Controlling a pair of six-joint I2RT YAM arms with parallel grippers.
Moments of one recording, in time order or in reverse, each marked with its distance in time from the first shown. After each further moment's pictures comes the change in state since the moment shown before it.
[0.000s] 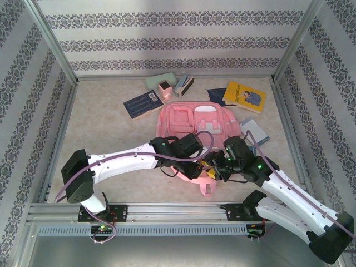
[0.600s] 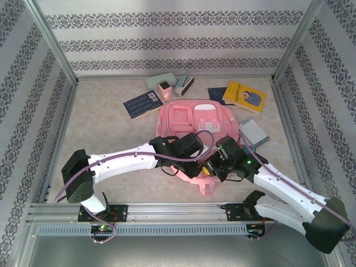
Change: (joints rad) left arm 0.000 0.002 0.006 0.023 -0.042 0.021; right arm 0.008 0.134 -0.023 0.036 0.059 0.000
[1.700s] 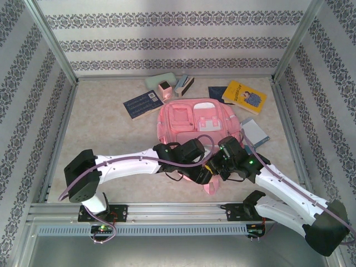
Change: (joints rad) left arm -0.026 0.038 -0.106 0.208 0.047 -0.153; right arm -0.028 -0.021 0.000 -0.021 0.047 -0.021
